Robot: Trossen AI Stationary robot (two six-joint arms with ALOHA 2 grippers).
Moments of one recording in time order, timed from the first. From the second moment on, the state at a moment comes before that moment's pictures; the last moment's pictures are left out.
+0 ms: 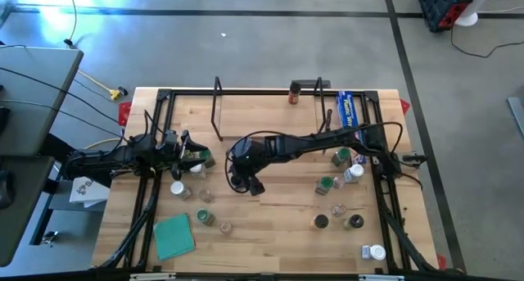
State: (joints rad) left arm 0.10 0.01 0.01 0.02 0.07 -0.31; right arm 0.03 2.14 1.73 -0.36 -0.27 -0.38
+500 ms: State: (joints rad) left arm 0.10 0.01 0.01 0.02 0.07 -0.31; right arm 0.04 2.18 1.73 -0.35 -0.27 -0.38
